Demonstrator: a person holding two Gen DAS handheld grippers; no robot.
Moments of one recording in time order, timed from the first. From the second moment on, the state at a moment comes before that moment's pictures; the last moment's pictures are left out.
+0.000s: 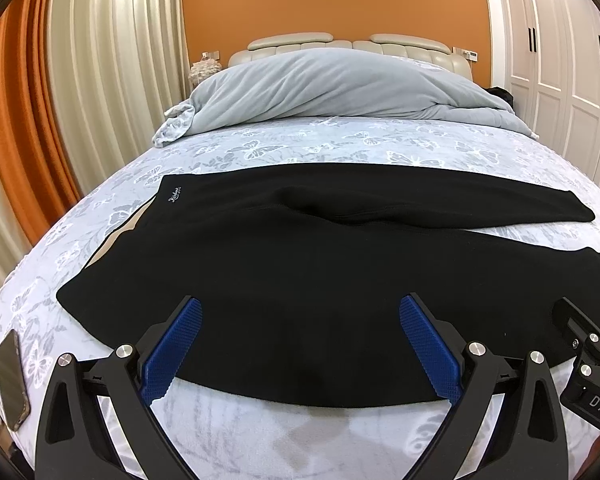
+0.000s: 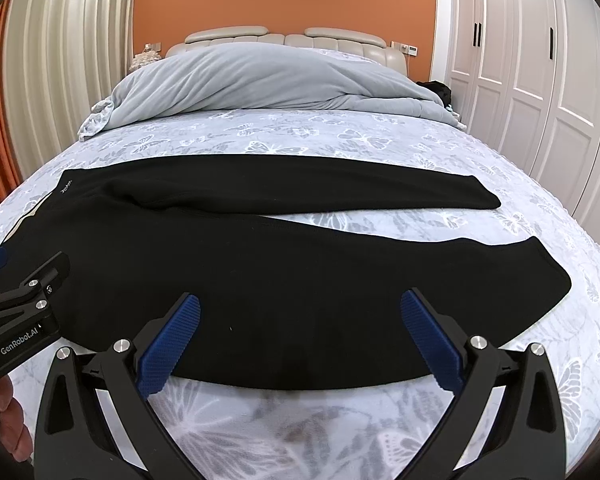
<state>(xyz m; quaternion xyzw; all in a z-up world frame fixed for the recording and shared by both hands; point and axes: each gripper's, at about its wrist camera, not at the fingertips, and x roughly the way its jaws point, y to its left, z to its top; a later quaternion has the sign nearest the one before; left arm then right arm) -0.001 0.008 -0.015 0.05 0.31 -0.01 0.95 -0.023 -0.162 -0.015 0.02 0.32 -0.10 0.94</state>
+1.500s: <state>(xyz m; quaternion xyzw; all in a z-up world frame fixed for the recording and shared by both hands) 0.004 0.009 -0.022 0.04 0.33 -0.01 0.94 -0.022 -0.160 -0.019 0.02 0.32 -0.10 0.94</state>
